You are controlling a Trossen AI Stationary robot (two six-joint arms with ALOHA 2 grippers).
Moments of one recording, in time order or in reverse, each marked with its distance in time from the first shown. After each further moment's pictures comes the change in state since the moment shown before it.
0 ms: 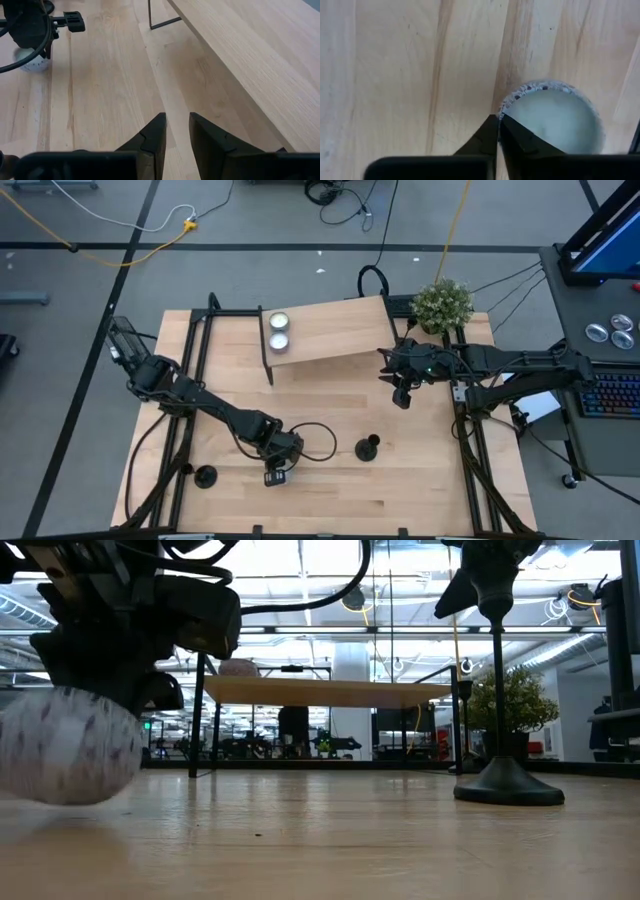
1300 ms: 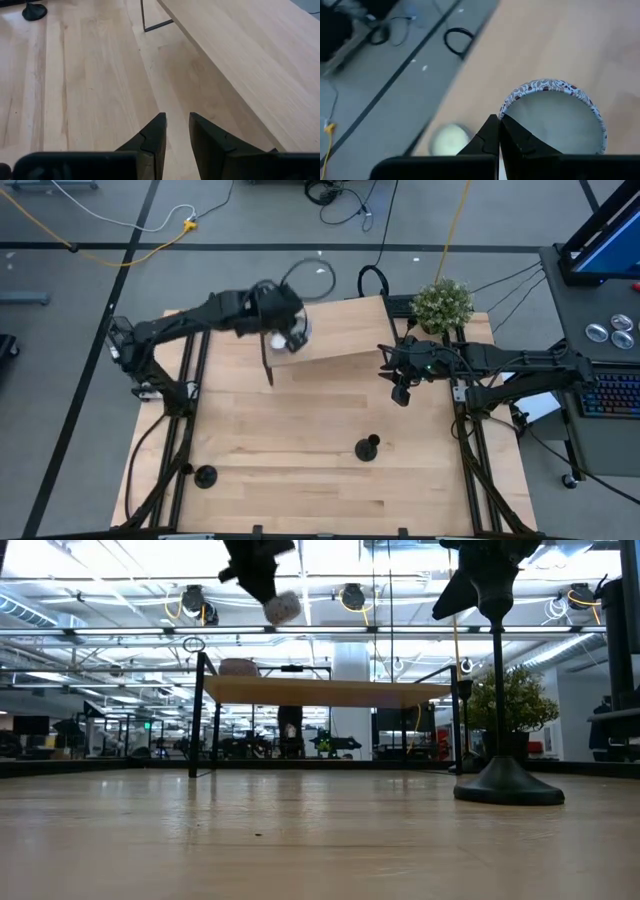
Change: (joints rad) left arm 0.666 -0.157 0.676 -0.477 -0.603 0.416; right arm -0.026 0.000 0.000 0.007 0.004 -0.003
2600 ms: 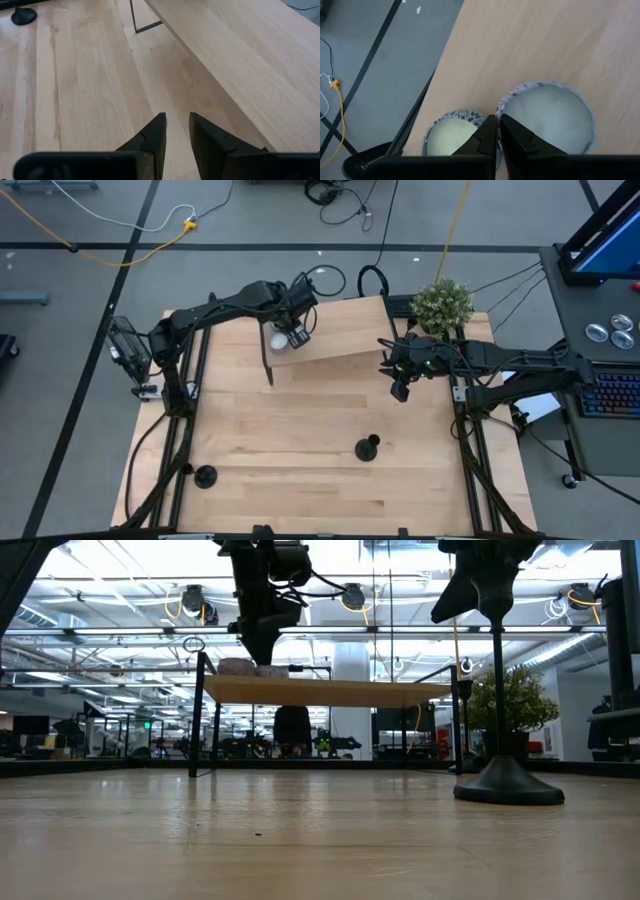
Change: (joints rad) left arm 0.155 0.216 0.013 -0.105 0.099 0.084; right arm -0.039 0.000 0.000 0.000 -0.003 0.000
